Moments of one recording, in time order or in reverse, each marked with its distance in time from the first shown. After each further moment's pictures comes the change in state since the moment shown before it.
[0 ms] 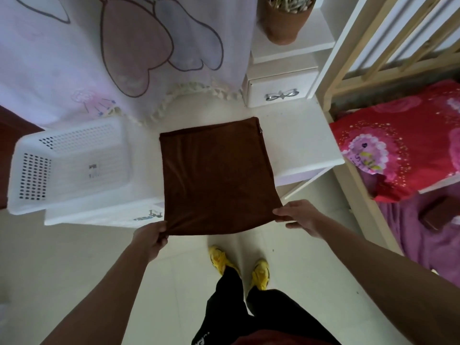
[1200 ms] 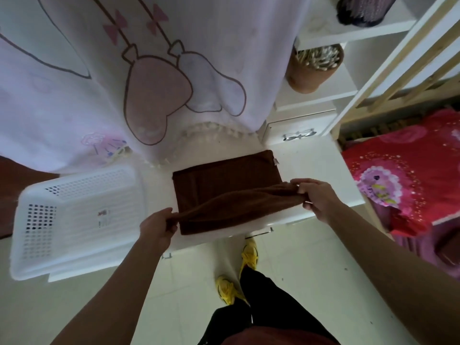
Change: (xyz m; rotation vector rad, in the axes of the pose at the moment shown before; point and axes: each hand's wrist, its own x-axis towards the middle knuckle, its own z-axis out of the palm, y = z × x) left_hand 0.018 0.151 0.036 -0.271 -0.050 0.055; right_hand 0.030 -0.169 0.004 0.356 0.305 -0.148
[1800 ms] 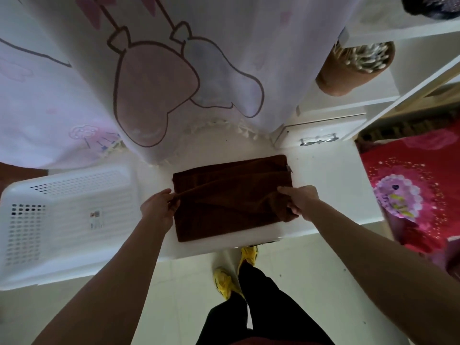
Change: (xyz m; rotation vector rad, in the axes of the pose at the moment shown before) left_hand 0.062 0.035 0.043 -0.088 0.080 -0.015; right_hand 0.081 0.002 0.056 -0.251 0.112 0.257
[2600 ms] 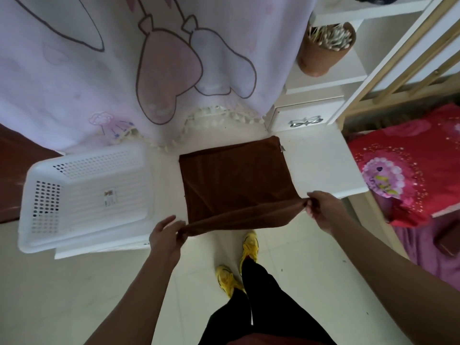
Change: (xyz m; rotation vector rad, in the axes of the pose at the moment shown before) left_hand -0.062 -0.095 -0.107 -0.006 -0.103 0.060; right_hand -0.058 0.109 -0.057 0.598 -0.039 -0.075
